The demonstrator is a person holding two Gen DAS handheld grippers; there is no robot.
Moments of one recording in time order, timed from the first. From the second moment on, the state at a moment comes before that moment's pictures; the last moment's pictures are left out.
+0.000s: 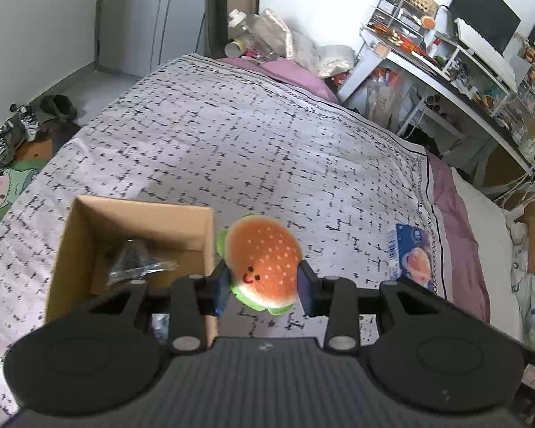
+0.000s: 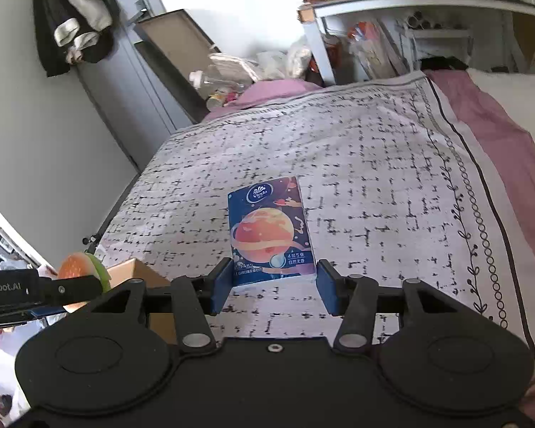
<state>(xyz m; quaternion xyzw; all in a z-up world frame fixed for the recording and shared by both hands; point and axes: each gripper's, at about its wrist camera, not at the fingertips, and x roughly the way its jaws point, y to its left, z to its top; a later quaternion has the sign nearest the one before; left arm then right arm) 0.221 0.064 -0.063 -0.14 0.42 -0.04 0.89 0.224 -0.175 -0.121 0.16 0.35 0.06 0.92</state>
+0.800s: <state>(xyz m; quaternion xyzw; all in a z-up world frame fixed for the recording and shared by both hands) 0.204 0.177 -0.089 -0.19 0.43 0.00 0.88 0.224 -0.089 -0.106 0.09 0.33 0.10 0.93</state>
